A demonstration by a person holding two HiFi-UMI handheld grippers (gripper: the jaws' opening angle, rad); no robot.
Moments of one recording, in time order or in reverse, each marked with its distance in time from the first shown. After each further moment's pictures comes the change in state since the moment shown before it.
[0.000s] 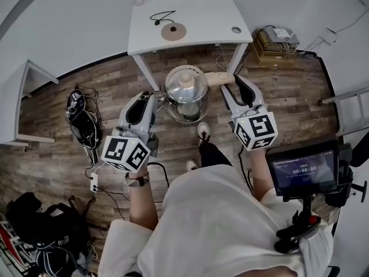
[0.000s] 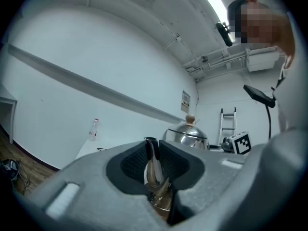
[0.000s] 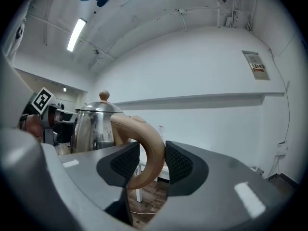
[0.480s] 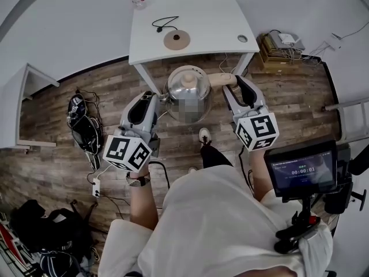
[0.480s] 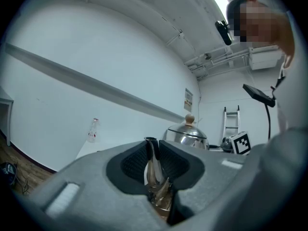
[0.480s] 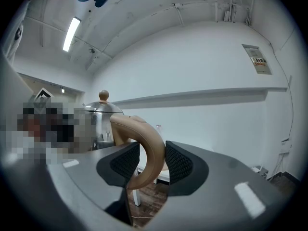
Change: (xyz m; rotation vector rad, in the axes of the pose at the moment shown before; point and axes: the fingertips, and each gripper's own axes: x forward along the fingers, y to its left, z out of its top) left arm 0.097 0.063 0.013 -0.005 0.036 0.002; right arm 0.104 -0.054 0.002 0.031 0.031 0.001
